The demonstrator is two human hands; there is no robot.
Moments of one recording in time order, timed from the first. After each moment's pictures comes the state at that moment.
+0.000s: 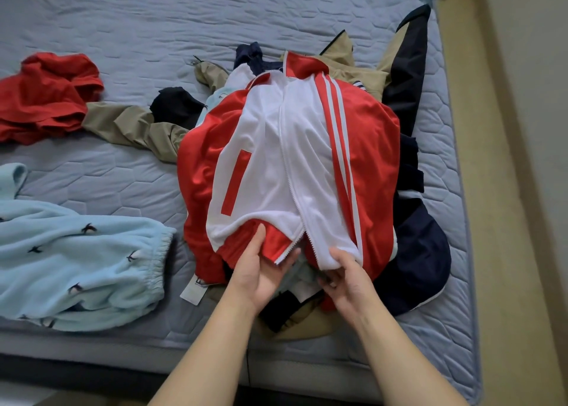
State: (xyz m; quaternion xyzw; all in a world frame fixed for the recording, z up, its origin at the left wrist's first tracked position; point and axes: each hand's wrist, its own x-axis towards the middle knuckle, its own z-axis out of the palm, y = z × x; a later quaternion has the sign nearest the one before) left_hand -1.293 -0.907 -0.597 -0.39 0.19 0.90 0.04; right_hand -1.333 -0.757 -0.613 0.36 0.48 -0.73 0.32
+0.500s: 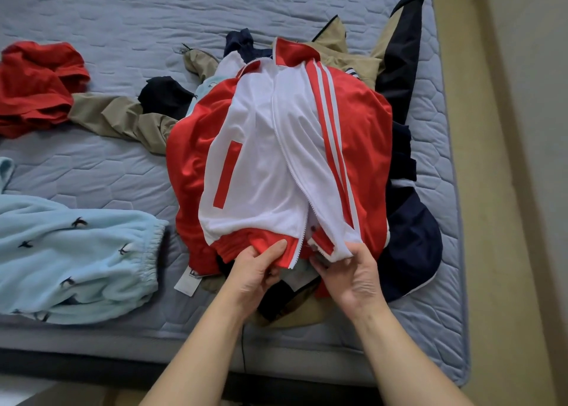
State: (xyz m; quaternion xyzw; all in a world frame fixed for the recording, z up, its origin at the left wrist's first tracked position) left_hand -1.274 -0.896 -0.589 -0.38 0.42 0.82 0.10; right_hand -1.331 -0.742 -0.603 0.26 0.35 -0.85 0.30
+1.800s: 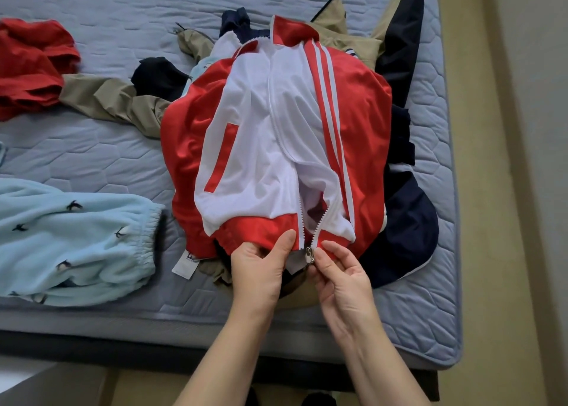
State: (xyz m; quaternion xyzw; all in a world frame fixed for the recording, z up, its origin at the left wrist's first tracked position) left_hand -1.253 -0.853 -0.558 -0.35 0.53 0.76 -0.12; right_hand -1.277 -0.753 -0.555 0.32 0.41 -0.82 0.24
